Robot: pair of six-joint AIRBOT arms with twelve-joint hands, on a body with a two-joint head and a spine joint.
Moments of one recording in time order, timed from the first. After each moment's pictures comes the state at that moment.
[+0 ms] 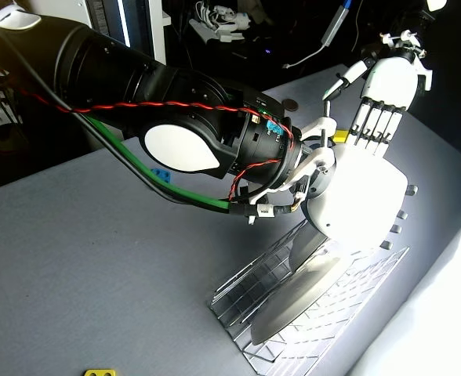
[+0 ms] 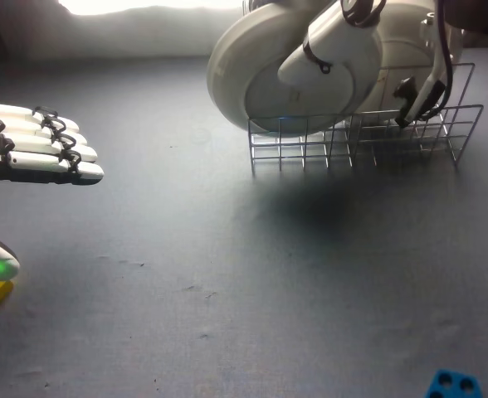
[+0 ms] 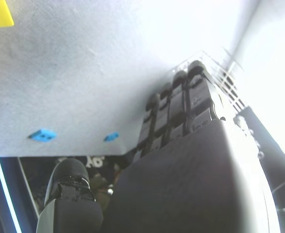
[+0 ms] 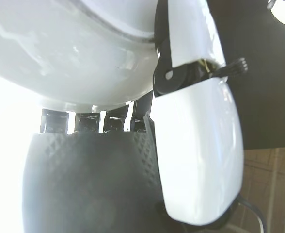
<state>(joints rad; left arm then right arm) 0.52 -0.83 1.47 1.46 -0.88 -0.22 -0.07 -1.30 1.39 0.07 0.02 -0.47</state>
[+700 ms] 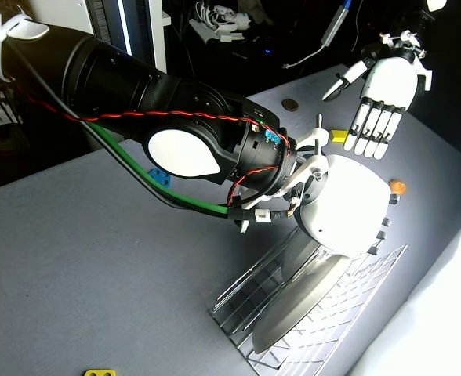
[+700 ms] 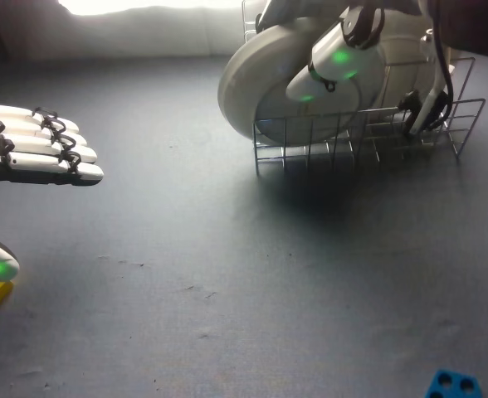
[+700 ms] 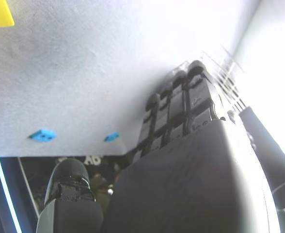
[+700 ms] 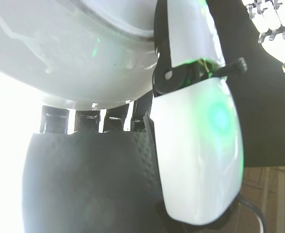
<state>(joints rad) 0.52 -0.83 1.47 1.46 -0.88 -0.22 -0.11 -1.32 1.40 0.02 0.02 -0.47</state>
